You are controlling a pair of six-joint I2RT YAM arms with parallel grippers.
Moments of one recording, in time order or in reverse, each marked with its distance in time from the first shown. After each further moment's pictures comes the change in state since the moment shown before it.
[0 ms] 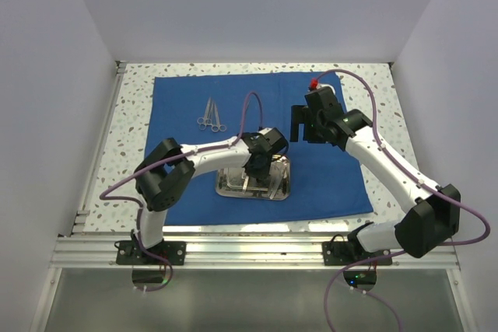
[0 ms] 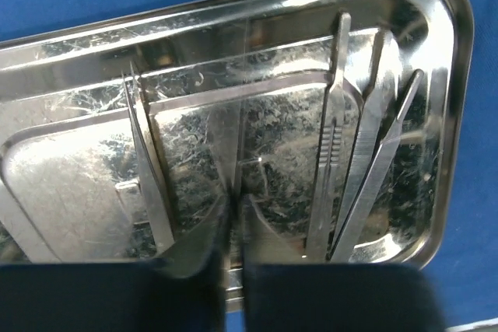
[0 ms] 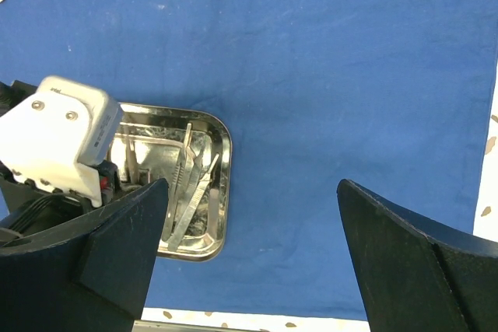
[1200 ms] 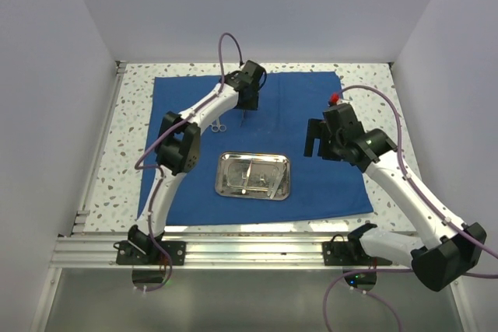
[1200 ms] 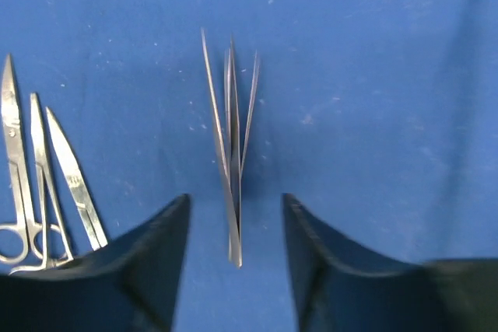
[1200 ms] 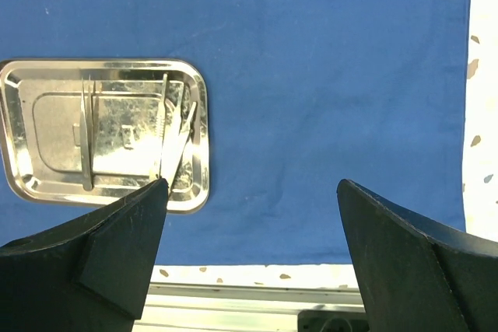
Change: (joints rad) left arm 0.378 0.417 0.785 -0.081 -0.109 0.298; right arm -0.015 -0.230 -0.122 -0.115 0.000 0.084
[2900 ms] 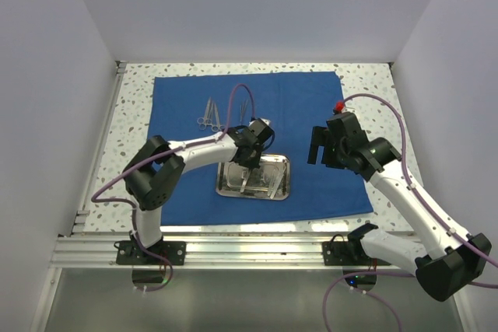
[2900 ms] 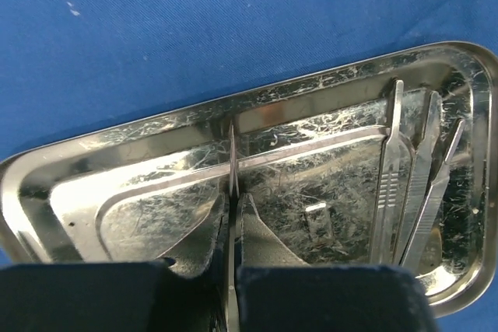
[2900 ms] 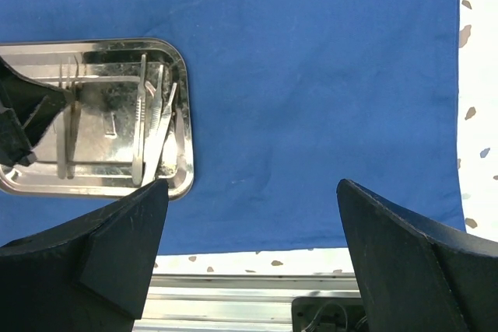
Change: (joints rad) left arm -0.272 -0.480 -0.890 0.254 0.124 -0.128; right arm 0.000 -0.085 -0.080 -0.027 0.011 0.029
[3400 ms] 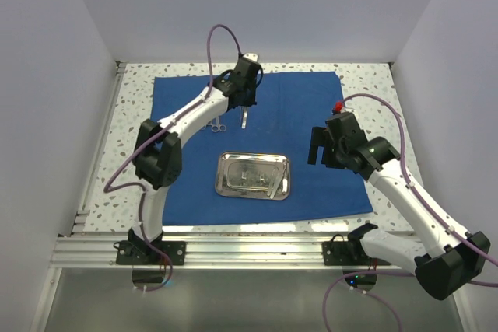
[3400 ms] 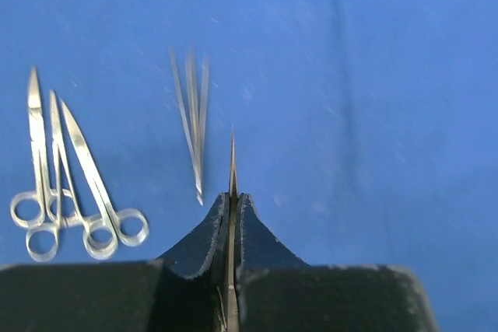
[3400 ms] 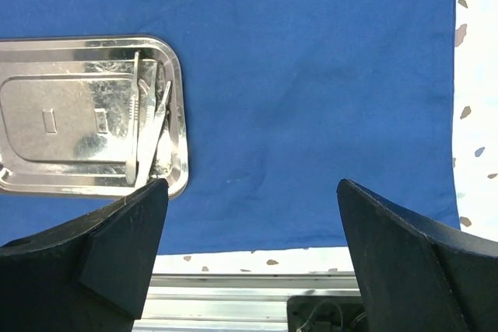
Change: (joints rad) left arm 0.217 0.154 0.575 -0.086 -0.070 0.141; right arm 0.000 0.010 0.000 -0.003 0.005 -0.010
